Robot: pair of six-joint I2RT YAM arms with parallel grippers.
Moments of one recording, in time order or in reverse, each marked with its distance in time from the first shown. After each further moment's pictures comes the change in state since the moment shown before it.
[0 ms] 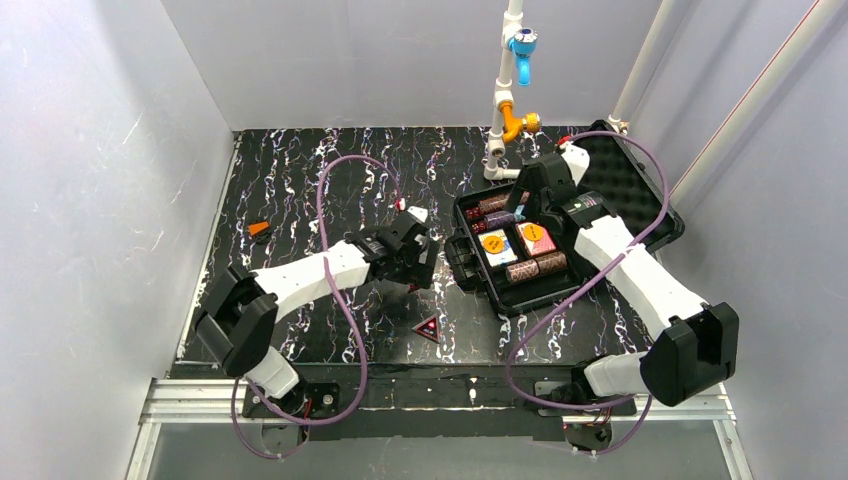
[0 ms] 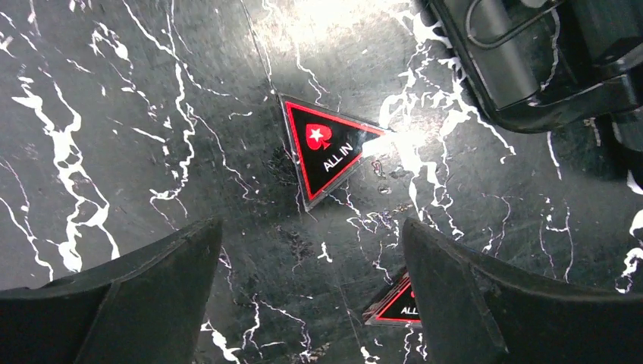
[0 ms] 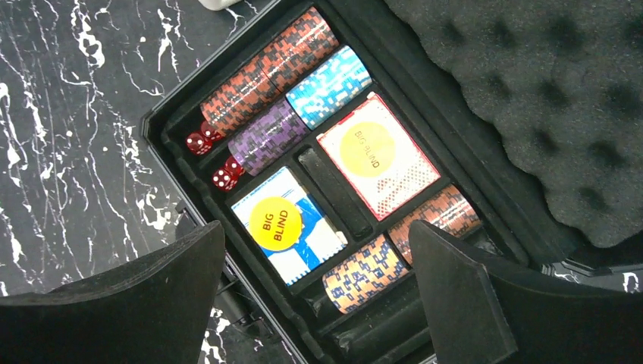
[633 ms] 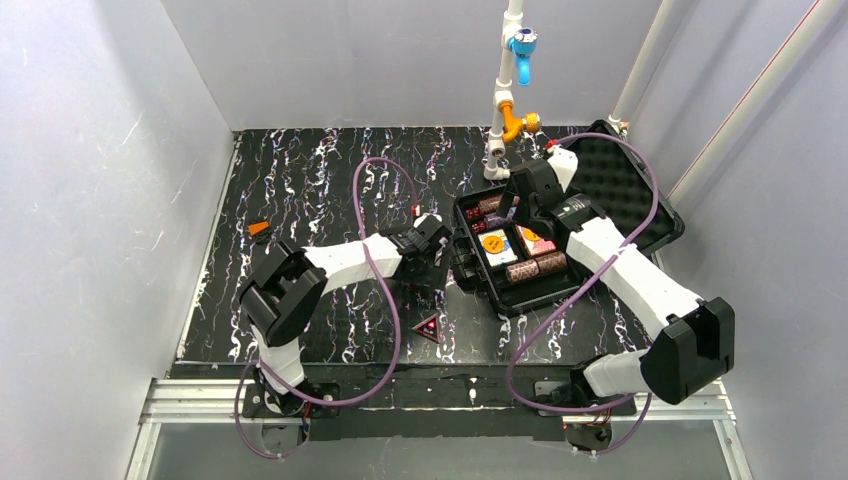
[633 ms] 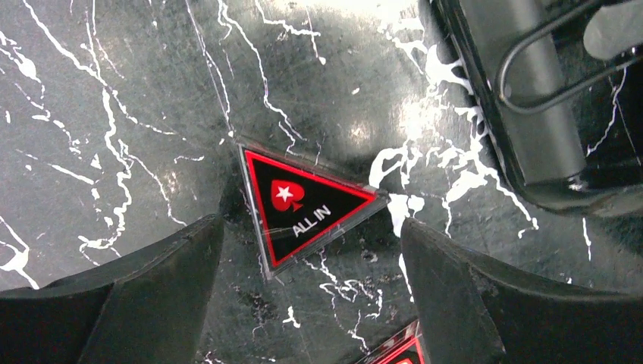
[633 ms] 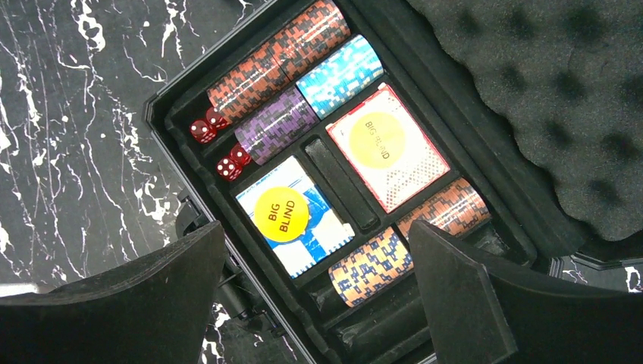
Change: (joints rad) left arm -0.031 0.232 0.108 0.001 -0.039 -0.090; right arm 0.059 0.011 -0.002 -0.005 0.046 0.011
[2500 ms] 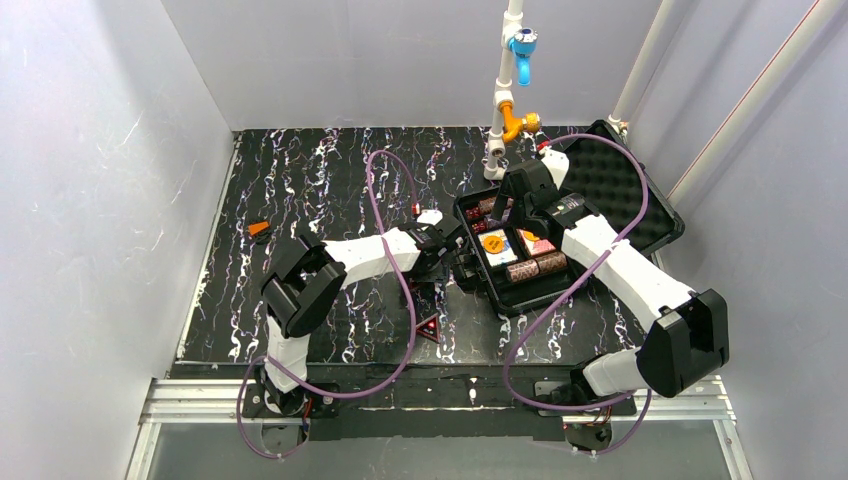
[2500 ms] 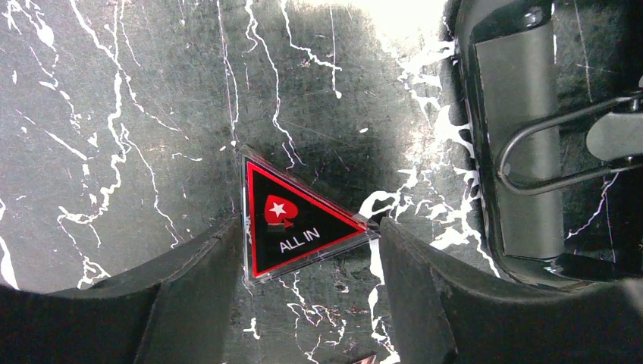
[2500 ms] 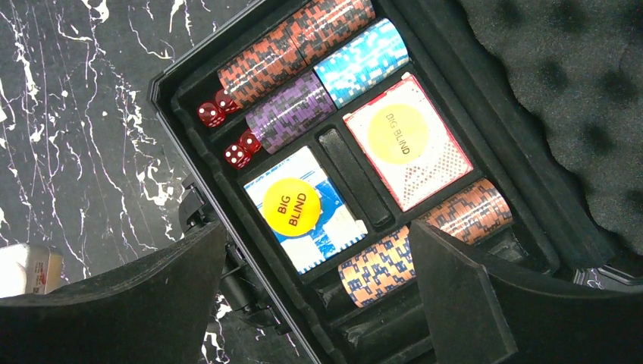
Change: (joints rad) left arm -0.035 0.126 0.157 -0.143 -0.136 -0.234; right arm 0.001 0.037 -0.008 0.030 -0.056 -0.026
